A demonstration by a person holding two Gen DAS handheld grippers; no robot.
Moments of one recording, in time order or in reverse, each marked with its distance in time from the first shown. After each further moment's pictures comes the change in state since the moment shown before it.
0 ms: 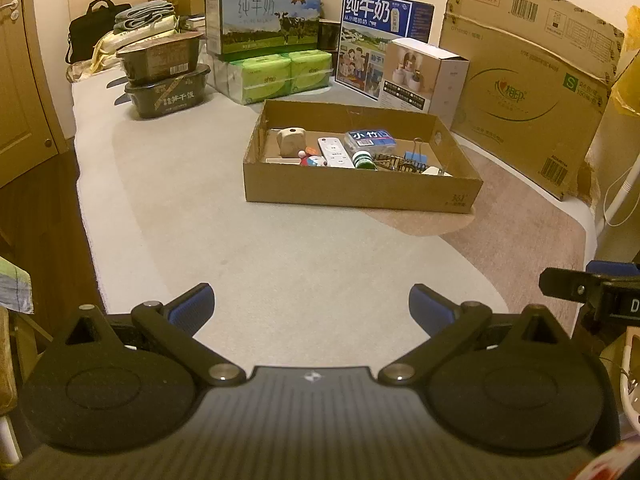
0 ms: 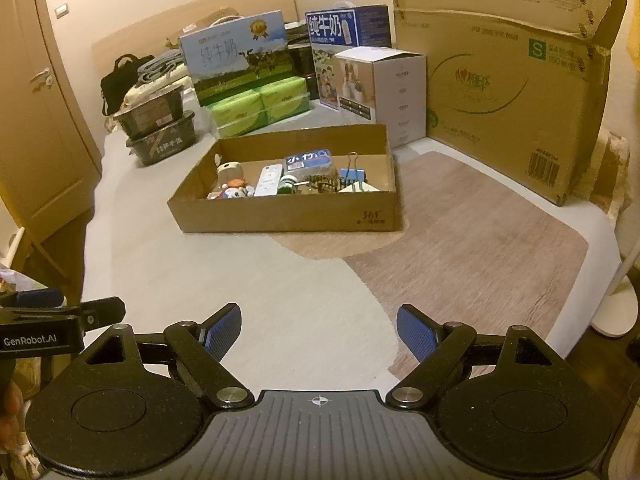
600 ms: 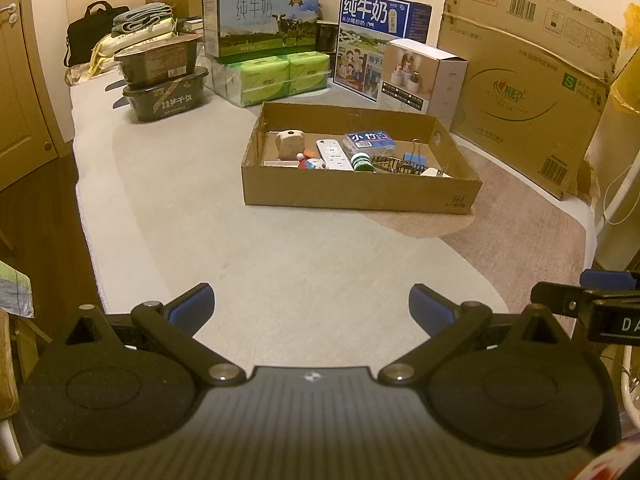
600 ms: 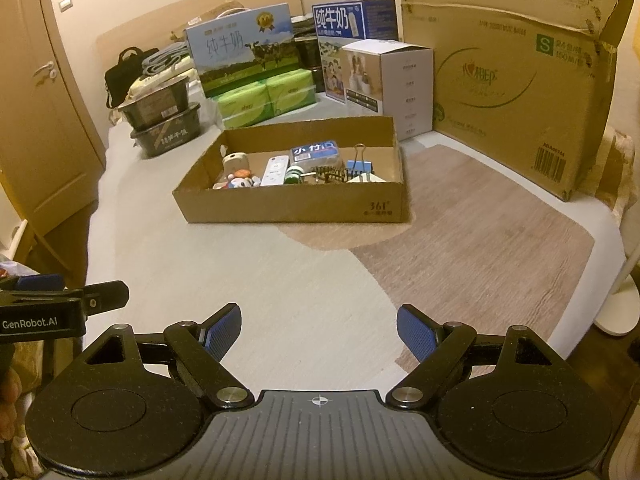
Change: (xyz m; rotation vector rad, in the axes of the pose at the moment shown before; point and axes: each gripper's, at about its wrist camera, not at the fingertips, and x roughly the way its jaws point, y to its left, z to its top) left arm 0.000 -0.001 0.003 0.010 -0.002 0.000; right arm 0.003 0.005 -0.005 -0.009 0.017 0.009
